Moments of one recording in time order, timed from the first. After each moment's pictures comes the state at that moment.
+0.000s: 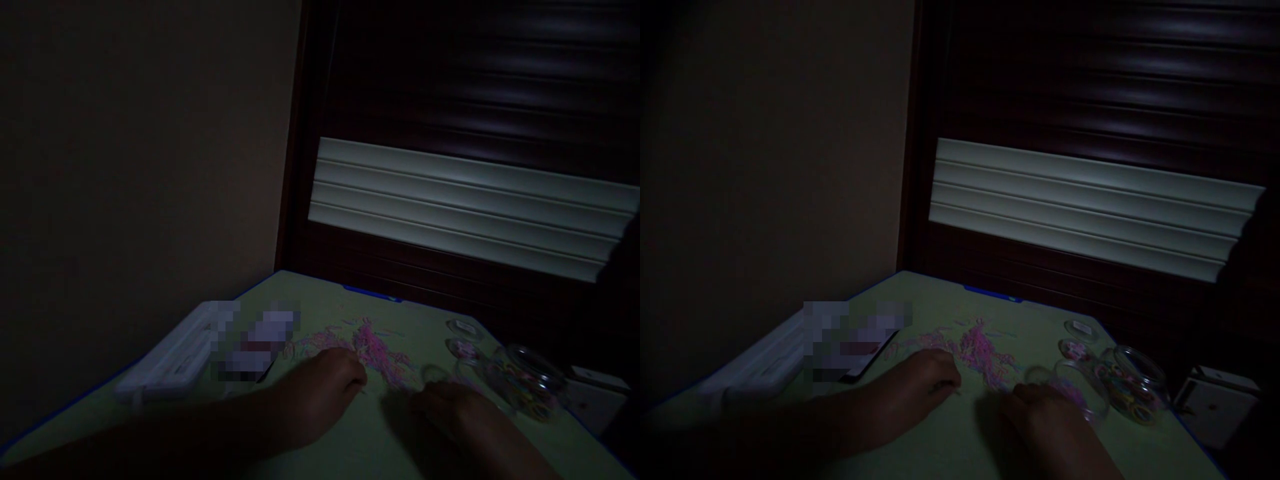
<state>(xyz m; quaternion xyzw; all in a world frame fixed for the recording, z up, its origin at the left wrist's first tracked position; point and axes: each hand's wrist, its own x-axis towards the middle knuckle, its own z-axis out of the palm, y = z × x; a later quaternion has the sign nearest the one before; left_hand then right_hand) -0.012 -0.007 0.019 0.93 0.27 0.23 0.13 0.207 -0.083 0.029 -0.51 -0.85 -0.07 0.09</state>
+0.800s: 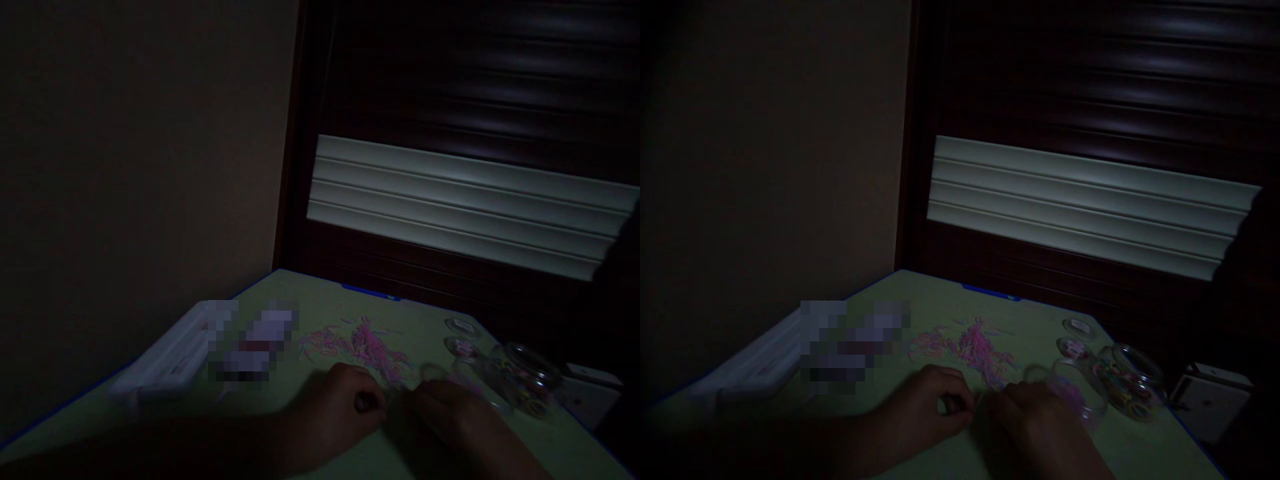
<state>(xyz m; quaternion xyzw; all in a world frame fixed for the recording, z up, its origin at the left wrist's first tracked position) 0.010 -0.020 -0.006 0.84 0.30 0.31 0.32 0.203 -0.084 0.030 -0.46 -0.87 -0.11 0.15</state>
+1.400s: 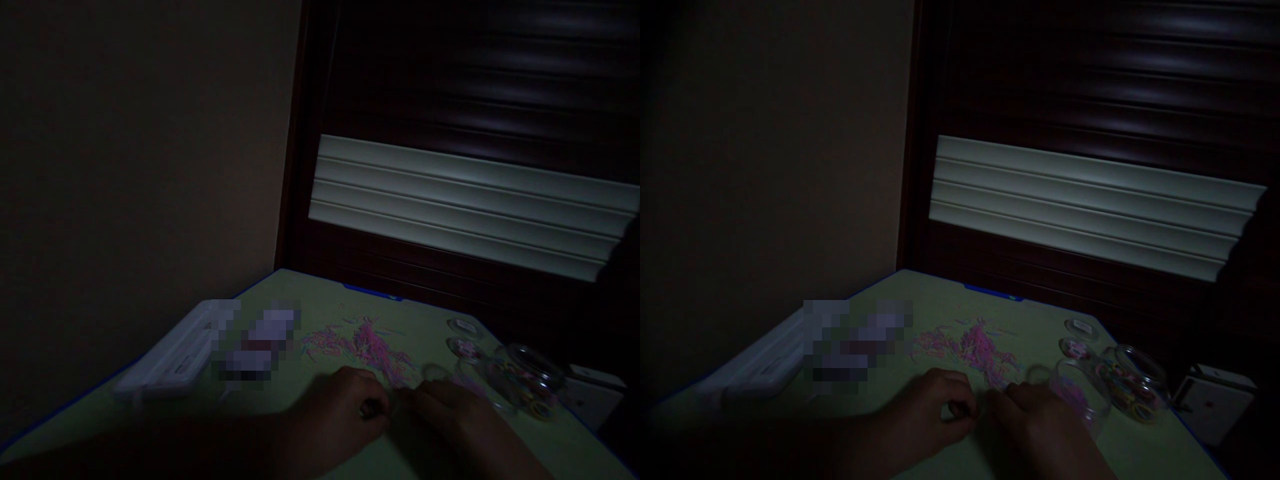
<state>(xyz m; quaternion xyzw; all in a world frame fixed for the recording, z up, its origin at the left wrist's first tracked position) 0.010 -0.025 -0.001 0.88 0.27 0.29 0.27 0.203 -0.083 0.030 -0.44 -0.88 -0.09 0.15</state>
